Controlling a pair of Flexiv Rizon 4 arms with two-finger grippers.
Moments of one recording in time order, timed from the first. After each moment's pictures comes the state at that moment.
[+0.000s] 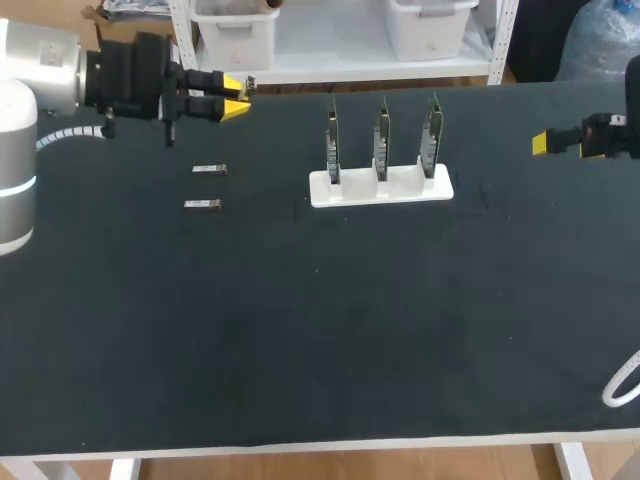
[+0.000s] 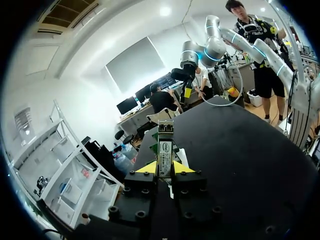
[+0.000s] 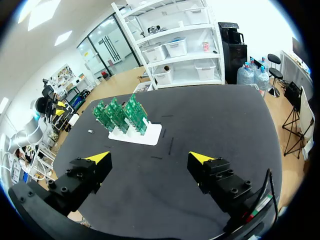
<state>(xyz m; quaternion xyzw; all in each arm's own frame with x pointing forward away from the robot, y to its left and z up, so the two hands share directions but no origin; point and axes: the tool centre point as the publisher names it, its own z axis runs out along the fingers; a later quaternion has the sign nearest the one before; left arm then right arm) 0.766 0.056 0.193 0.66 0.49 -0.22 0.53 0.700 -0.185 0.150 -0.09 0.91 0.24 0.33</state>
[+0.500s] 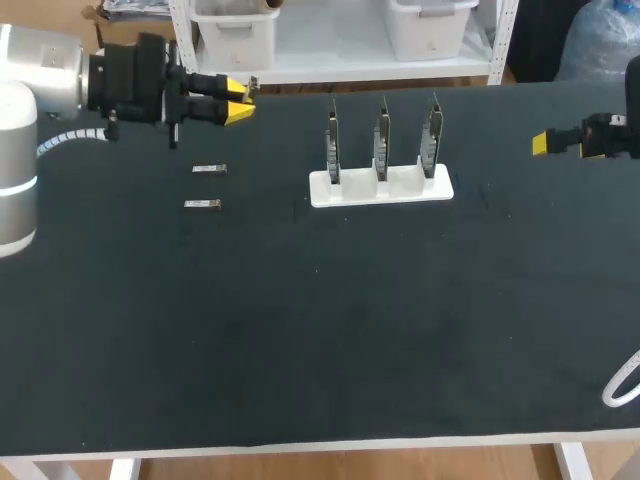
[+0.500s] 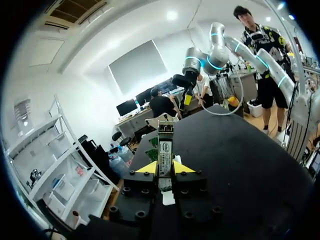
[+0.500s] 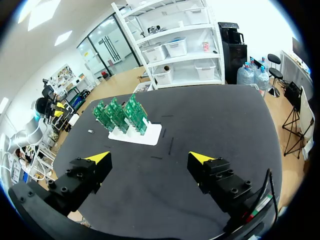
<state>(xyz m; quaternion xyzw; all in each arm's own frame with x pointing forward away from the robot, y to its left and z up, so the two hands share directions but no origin) 0.757 0.048 0.196 0.63 0.50 -0.26 0.53 0.700 -0.185 0.150 -0.09 0.91 0.24 0.33</state>
